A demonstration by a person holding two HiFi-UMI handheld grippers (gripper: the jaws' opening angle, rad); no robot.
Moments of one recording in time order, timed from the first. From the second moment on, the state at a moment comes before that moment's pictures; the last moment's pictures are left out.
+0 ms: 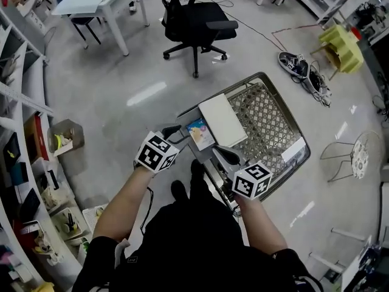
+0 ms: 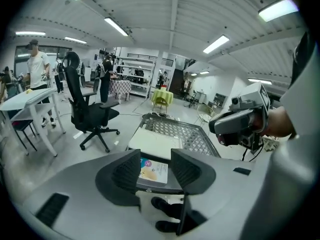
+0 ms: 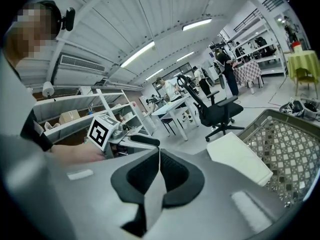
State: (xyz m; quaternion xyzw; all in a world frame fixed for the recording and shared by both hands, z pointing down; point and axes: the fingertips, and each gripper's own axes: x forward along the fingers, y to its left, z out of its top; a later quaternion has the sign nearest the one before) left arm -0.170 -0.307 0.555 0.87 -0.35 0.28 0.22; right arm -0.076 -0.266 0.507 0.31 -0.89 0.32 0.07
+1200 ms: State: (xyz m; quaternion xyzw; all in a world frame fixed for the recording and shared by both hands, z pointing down) left arm -0.114 -0.370 0.760 0.78 -0.16 0.55 0.25; right arm -0.029 -0.312 0.604 0.32 -0.84 0.43 0.07
